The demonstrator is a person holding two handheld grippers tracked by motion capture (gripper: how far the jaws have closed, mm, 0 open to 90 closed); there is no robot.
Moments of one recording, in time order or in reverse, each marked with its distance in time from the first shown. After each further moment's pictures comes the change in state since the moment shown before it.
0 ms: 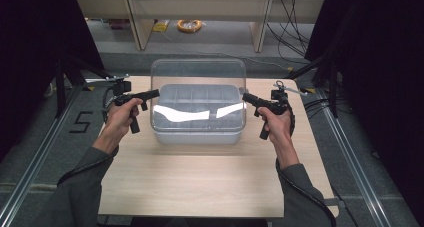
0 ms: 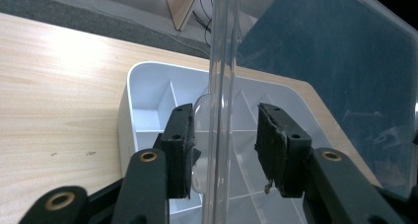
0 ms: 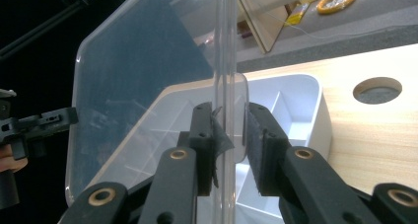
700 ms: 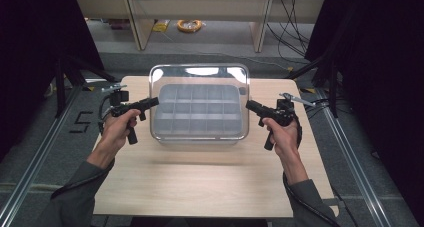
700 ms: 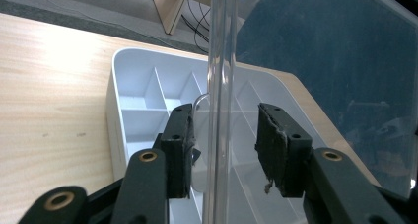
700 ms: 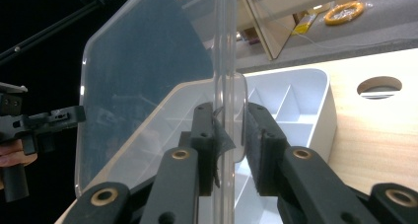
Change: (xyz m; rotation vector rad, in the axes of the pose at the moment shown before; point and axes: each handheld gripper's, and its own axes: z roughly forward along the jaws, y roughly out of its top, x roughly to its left) left arm -0.013 -0.027 -0.027 -0.017 -0.036 0.038; right arm 0.015 -0.019 -0.035 -0.024 0.026 -0.045
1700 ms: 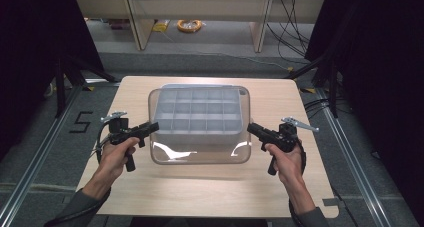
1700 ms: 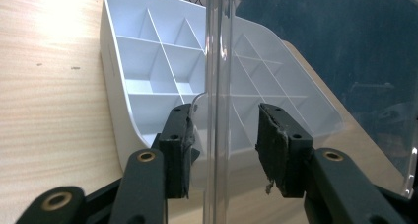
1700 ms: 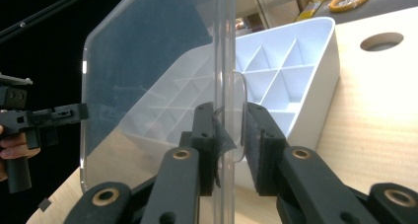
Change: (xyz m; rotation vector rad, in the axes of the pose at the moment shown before) left arm -0.003 -0.063 -0.028 0.046 -0.008 0.013; right arm 0.008 -0.055 -0.035 0.030 0.007 -0.020
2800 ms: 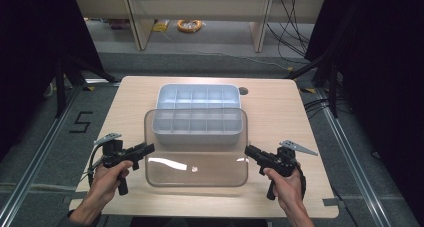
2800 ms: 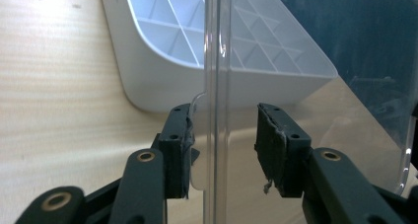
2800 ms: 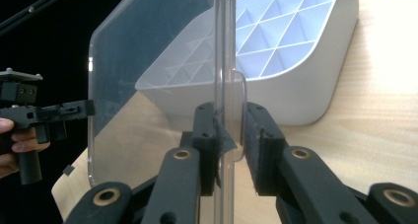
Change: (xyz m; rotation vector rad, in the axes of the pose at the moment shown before) left arm 0.005 -0.050 -0.032 0.057 -0.016 -0.015; right arm 0.016 -0.054 -0.024 0.052 0.018 0.035
